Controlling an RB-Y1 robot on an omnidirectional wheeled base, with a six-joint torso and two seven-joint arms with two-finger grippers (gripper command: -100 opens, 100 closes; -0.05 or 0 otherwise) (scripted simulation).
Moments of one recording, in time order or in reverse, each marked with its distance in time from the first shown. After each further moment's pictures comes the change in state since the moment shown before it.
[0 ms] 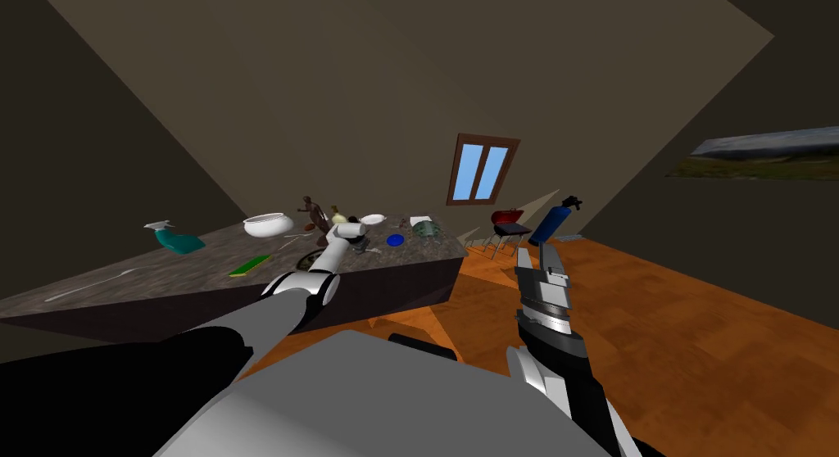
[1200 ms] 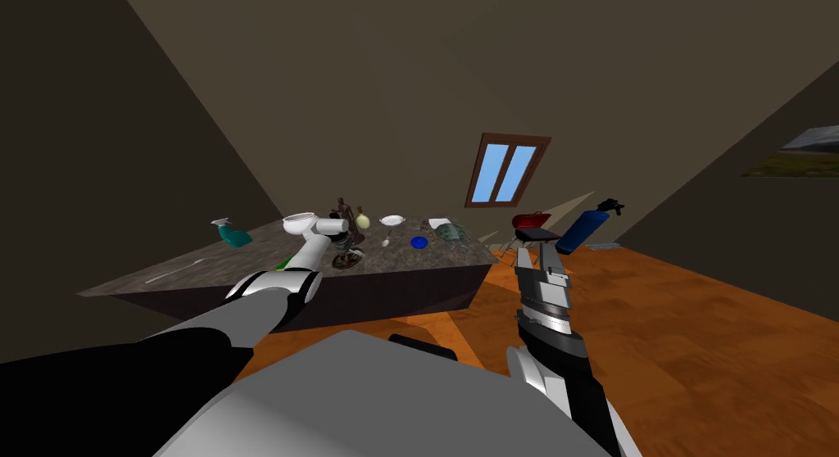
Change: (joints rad) left arm 0.037 0.166 0.039 0.025 0.072 0.064 0.049; right arm 0.000 0.000 0.000 0.000 0.000 0.000 0.000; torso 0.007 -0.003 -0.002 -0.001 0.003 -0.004
